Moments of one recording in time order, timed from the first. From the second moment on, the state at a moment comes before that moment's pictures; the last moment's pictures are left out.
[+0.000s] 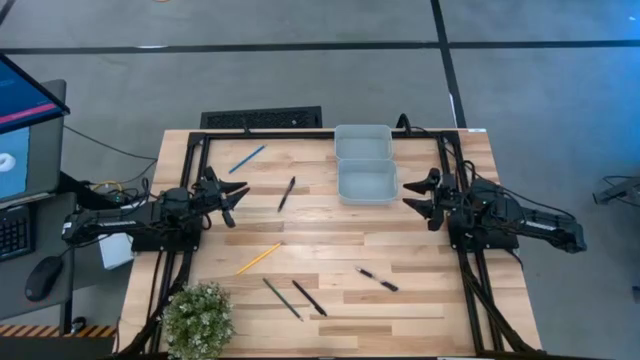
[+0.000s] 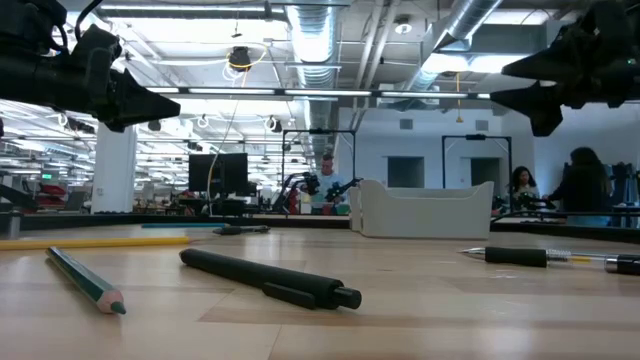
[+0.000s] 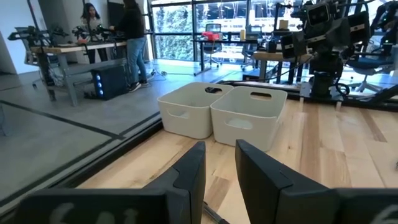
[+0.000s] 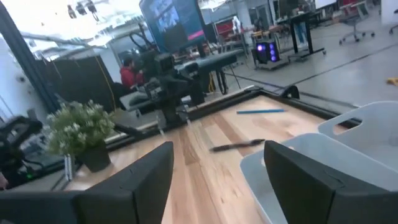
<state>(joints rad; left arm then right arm) 0.13 0.11 0.02 0.07 -0.35 -0.01 -0.22 0.02 0.08 -0.05 -0.07 0.26</state>
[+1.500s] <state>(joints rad) 0.13 0.11 0.02 0.06 -0.35 -0.08 0.43 1.31 0.97 -0.83 0.04 0.80</state>
